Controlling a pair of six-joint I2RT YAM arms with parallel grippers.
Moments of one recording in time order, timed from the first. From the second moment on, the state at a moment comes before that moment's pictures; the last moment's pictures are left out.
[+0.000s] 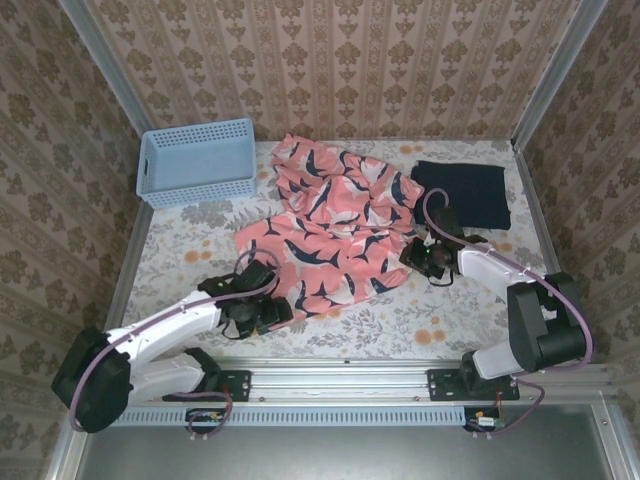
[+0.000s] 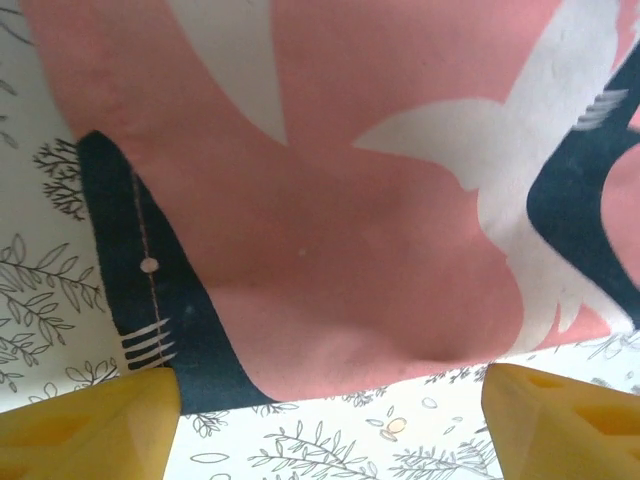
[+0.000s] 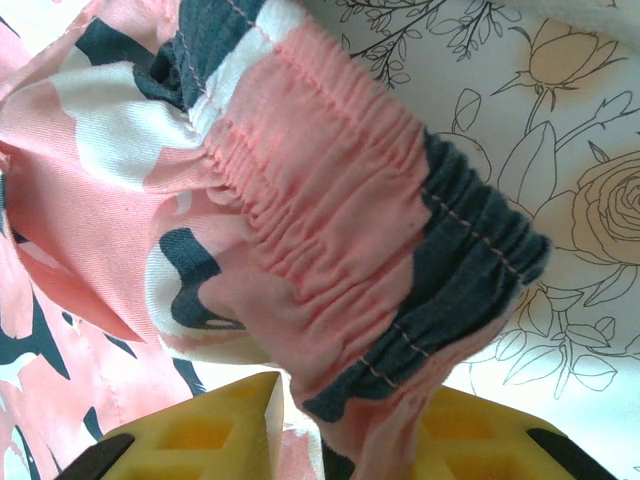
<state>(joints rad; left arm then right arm) -0.75 1.09 0.54 -0.73 0.14 -1.02 0.19 1.44 0.74 -0.38 -0.23 0.68</state>
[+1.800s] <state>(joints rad) -0.73 0.87 1.09 -0.86 -0.11 -0.56 0.27 0.80 0.78 -1.05 -0.23 0.60</state>
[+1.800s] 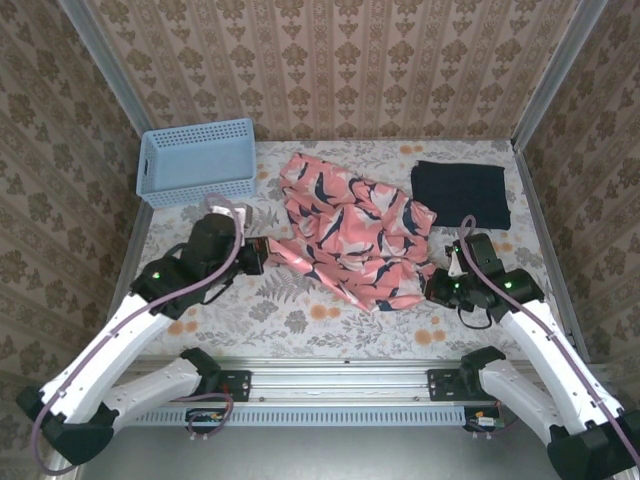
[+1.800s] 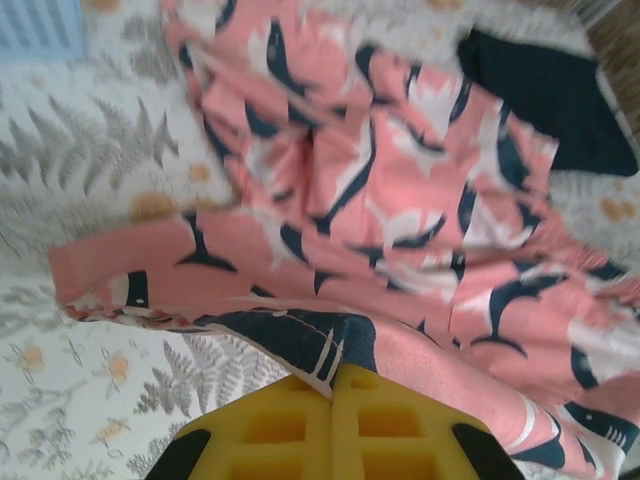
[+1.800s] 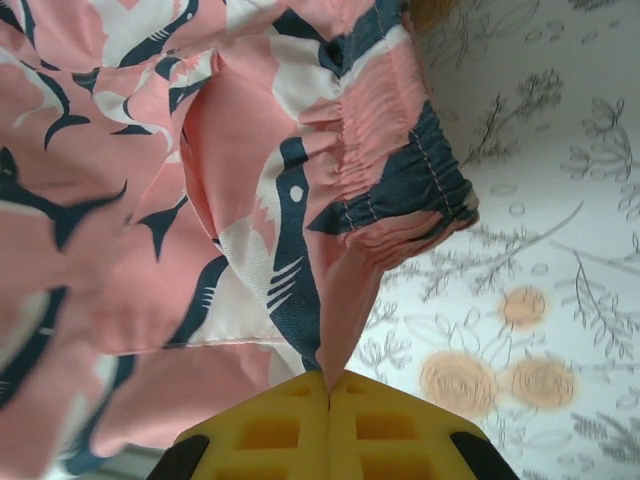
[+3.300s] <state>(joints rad) -0.39 1.63 1.39 -0.43 0.11 -0.30 -0.07 1.41 0.97 -0.44 -0.34 0.49</state>
